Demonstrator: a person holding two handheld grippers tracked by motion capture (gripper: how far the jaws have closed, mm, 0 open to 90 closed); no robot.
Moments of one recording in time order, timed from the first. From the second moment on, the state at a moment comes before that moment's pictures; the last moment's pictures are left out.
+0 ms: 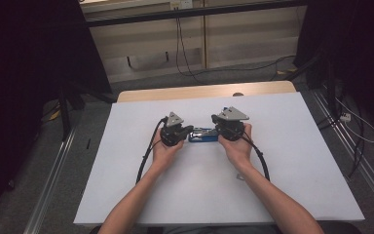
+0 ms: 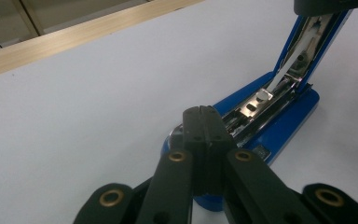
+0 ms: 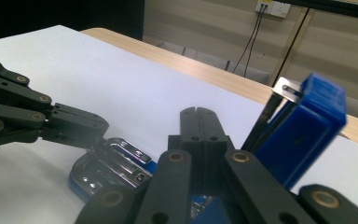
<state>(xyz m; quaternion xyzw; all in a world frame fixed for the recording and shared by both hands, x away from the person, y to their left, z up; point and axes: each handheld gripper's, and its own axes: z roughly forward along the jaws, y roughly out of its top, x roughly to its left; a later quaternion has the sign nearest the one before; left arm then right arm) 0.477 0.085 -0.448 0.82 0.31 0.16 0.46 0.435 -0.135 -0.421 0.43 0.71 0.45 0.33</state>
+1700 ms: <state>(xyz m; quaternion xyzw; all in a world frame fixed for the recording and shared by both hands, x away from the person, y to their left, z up) 0.476 0.085 -0.448 0.82 0.31 0.16 0.46 0.424 -0.194 -0.429 0.45 0.71 0.43 0.32</state>
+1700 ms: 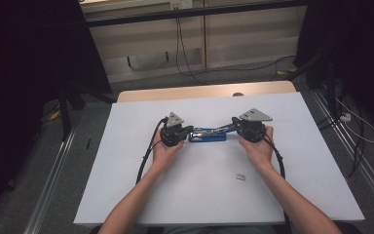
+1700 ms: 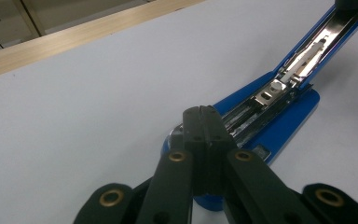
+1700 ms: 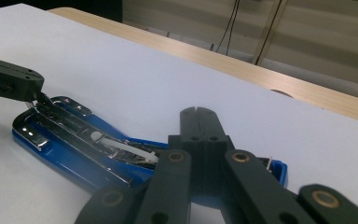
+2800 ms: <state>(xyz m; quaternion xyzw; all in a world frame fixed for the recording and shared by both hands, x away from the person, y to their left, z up) 0.476 0.084 -0.448 0.82 0.31 0.16 0.46 0.418 -0.210 -0.445 0.45 0.73 0.41 0.31</state>
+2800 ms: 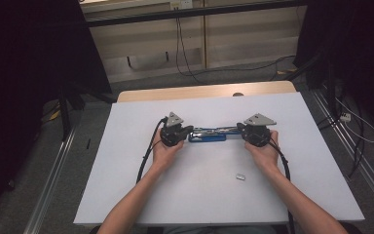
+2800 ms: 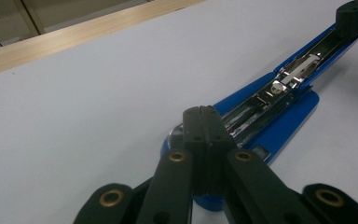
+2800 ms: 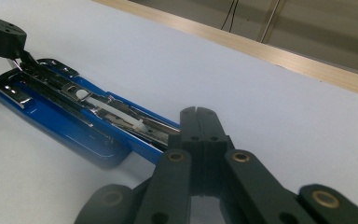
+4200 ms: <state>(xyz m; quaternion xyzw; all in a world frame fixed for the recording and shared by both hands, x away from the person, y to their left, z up) 0.470 0.096 -0.427 0.79 0.32 0.15 0.51 0.418 -0.219 -0.434 0.47 0.70 0.46 0.28</state>
